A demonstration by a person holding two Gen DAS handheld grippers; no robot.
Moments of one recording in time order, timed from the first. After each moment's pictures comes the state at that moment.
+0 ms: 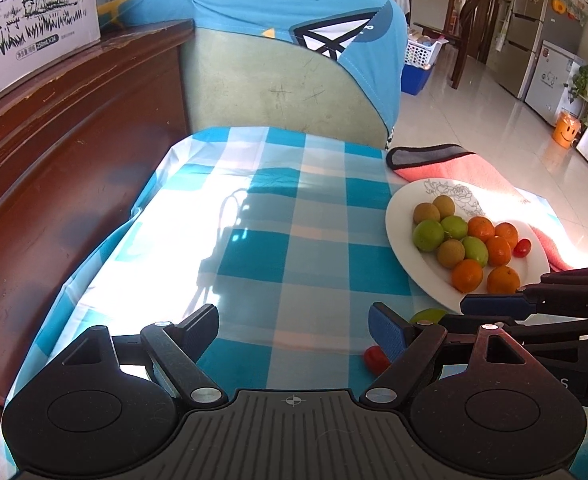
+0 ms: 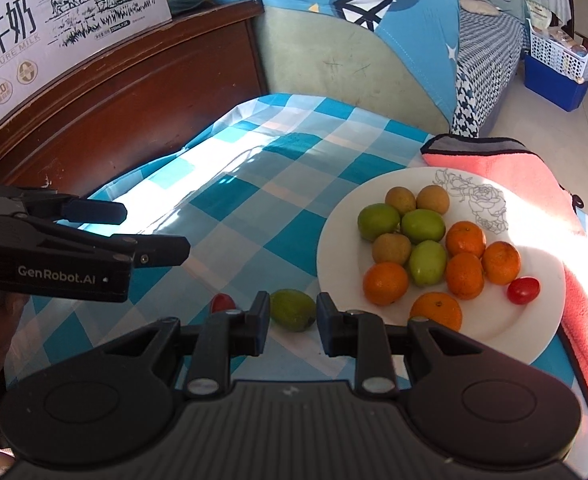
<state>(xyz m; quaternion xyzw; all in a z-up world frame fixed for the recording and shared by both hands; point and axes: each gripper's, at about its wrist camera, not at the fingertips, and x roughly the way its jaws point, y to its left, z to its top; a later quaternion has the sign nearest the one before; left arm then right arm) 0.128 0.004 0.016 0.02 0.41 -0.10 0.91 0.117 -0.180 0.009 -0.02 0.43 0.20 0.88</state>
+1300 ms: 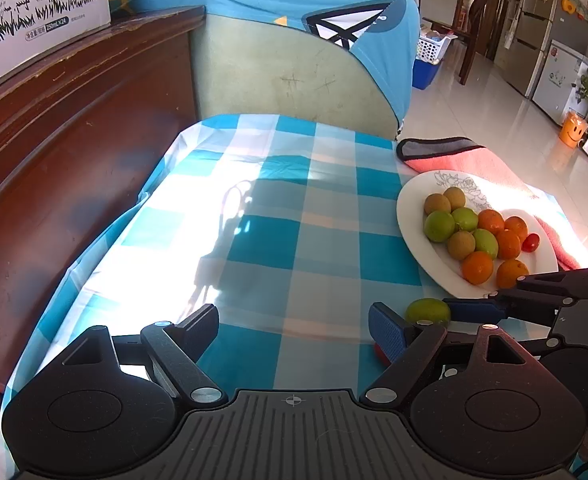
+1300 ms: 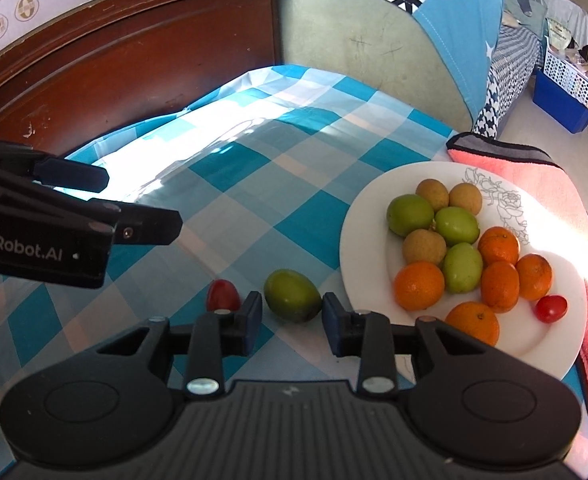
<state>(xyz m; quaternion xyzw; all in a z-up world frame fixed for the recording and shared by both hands) 0.129 0.008 0.010 0.02 0.42 -0.09 0.90 0.127 -0.150 -0.018 -0.08 0.45 0.20 0.87</state>
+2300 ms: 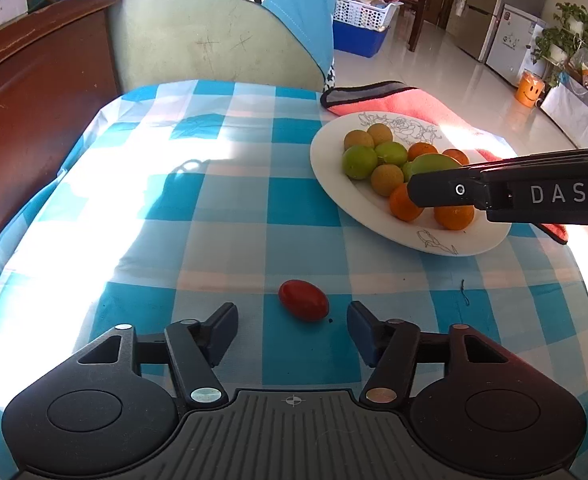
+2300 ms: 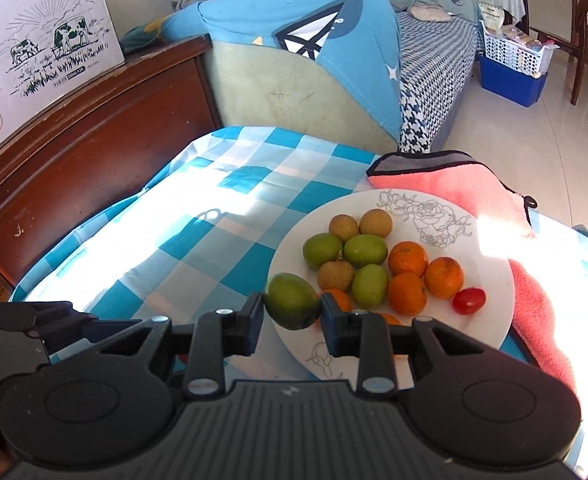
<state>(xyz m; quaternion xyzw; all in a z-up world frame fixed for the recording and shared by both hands) 0.110 -0.041 -0.026 0.04 0.44 -0.17 0.88 0.124 -0.205 0.028 0.01 0.41 0.14 0.90</state>
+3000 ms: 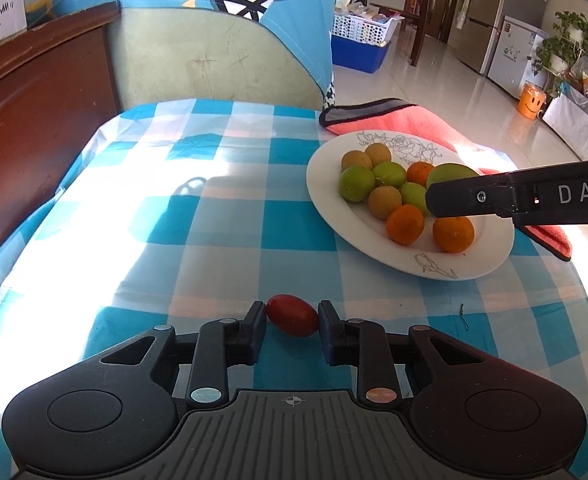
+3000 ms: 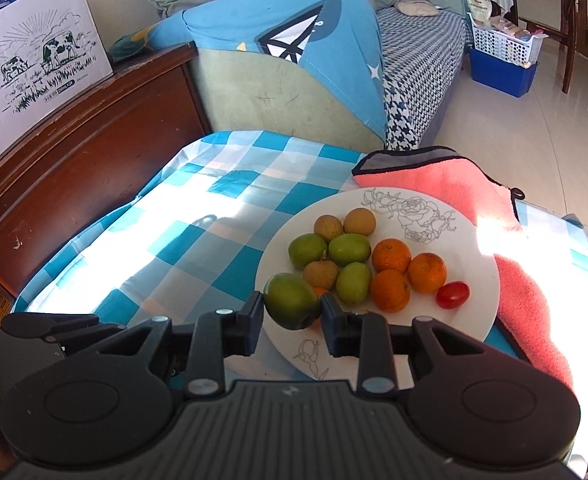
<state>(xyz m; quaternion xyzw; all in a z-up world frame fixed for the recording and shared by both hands) 0.115 -0.049 -0.020 0.04 0.41 -0.16 0.90 0.122 -0.219 0.036 0.03 0.41 0.13 0.90</state>
